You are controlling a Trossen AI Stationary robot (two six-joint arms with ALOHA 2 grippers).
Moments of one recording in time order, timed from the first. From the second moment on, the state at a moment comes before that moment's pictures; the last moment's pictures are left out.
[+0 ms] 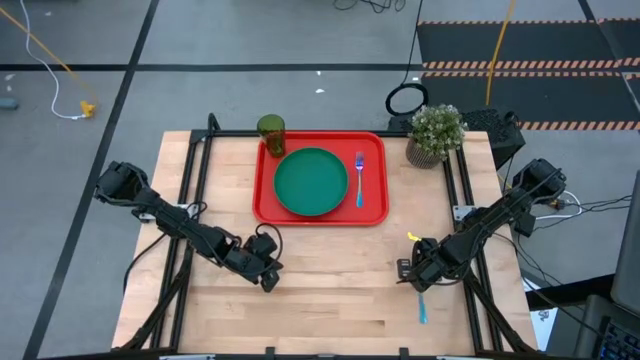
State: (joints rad) left arm -0.50 1.46 0.63 -0.05 -0.29 -1.09; right arm 0.65 1.39 0.58 -0.64 0.00 2.22
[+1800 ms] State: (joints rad) left arm -0.40 1.46 0.63 -0.08 -0.23 -1.03; right arm 0.74 1.44 0.64 -0.64 -0.09 2.24
